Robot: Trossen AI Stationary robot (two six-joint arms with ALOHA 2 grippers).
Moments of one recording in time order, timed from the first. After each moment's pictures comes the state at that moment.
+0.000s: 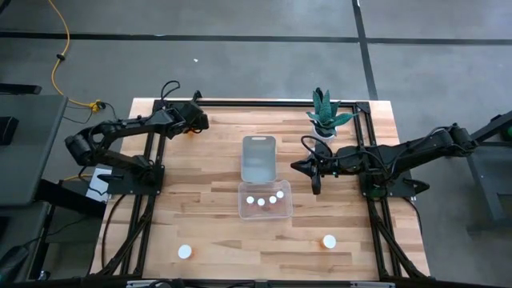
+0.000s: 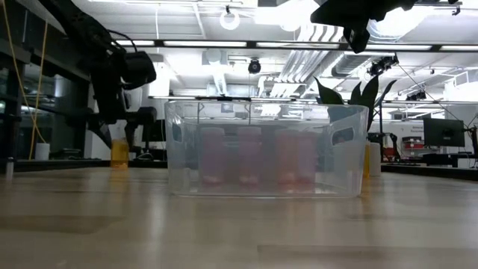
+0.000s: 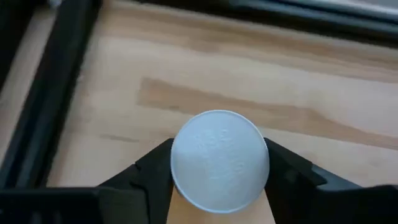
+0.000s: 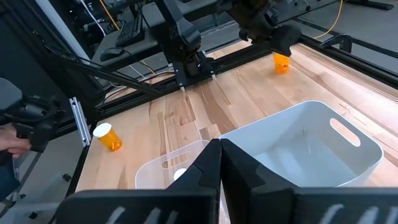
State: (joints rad) left arm 0.87 1.32 0.63 -0.46 -0.43 -0.89; right arm 0.19 0.99 0.67 0.03 0.28 0.40
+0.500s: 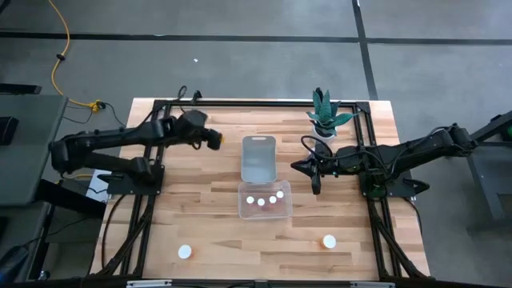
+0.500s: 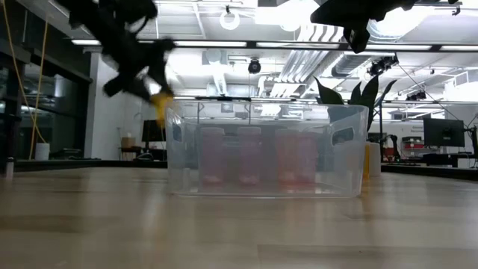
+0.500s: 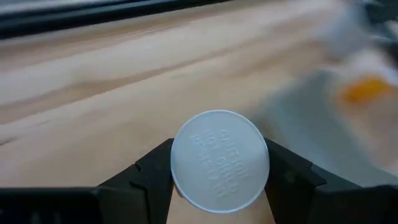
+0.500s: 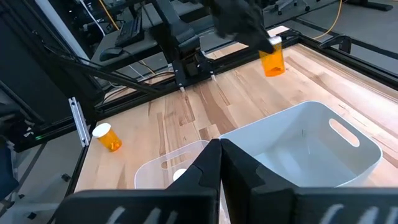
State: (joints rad) left arm 0.49 1.08 0.72 -0.43 -0.20 -0.68; right arm 0.19 0.99 0.67 0.03 0.28 0.40
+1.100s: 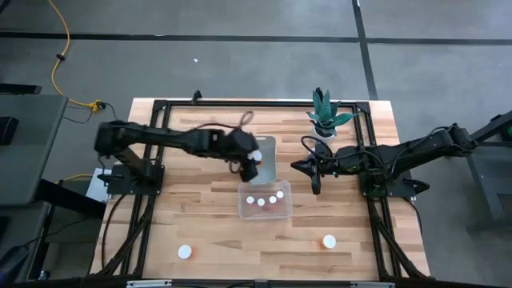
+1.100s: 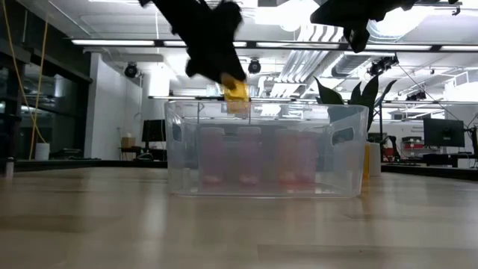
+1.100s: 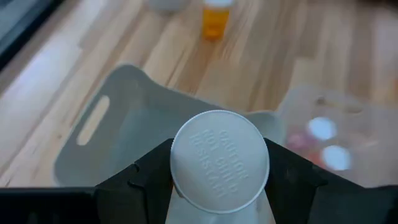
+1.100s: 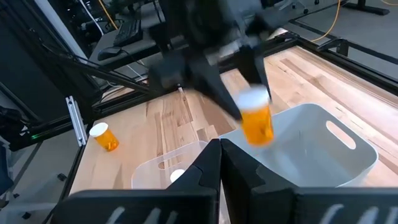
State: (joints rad) left arm 0.17 1.60 1.22 -0.45 -0.16 -0.26; right arm 0.19 0.99 0.67 0.03 0.29 0.38
